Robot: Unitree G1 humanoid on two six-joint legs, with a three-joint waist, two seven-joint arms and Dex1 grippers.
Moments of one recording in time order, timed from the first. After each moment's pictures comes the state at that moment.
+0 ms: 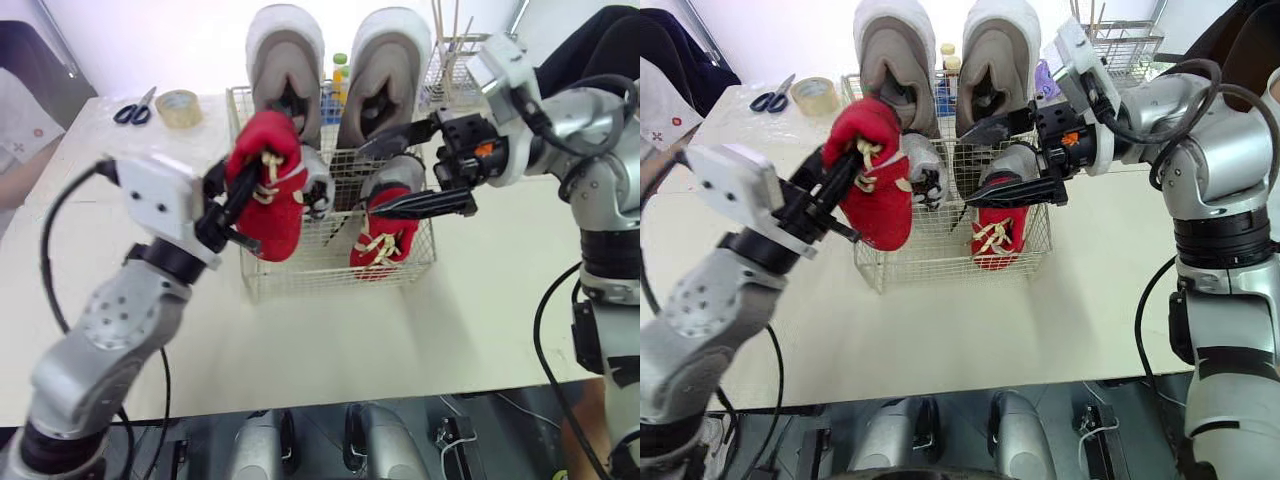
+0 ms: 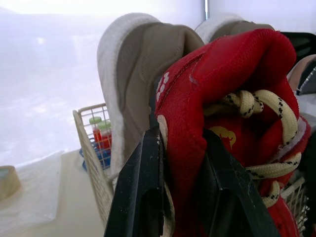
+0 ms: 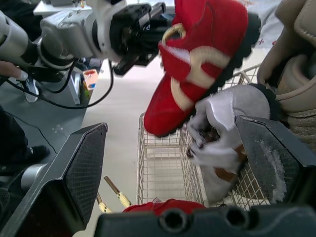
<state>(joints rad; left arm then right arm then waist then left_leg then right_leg) -0.24 0.62 -0.02 -0.83 -0.63 0.47 0.13 -1.07 -0.81 0.11 0.00 0.61 0.72 1.42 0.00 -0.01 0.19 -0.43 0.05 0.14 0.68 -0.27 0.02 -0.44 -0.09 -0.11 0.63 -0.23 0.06</state>
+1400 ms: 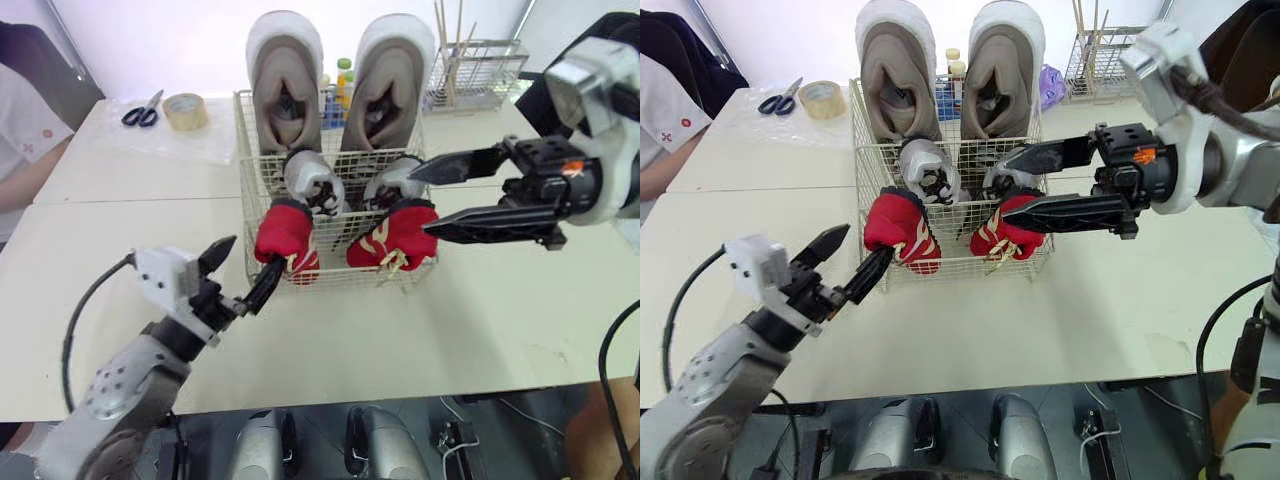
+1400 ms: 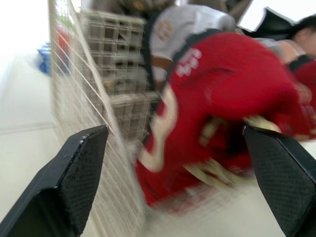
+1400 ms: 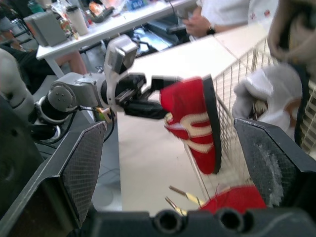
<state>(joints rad) 0.20 0.47 0.26 -0.93 -0.99 0.62 -0.15 -0.95 -1.01 -0.20 -0.24 1.13 1.23 1.10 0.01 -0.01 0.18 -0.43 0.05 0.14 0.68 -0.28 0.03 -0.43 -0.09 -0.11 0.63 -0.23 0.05</state>
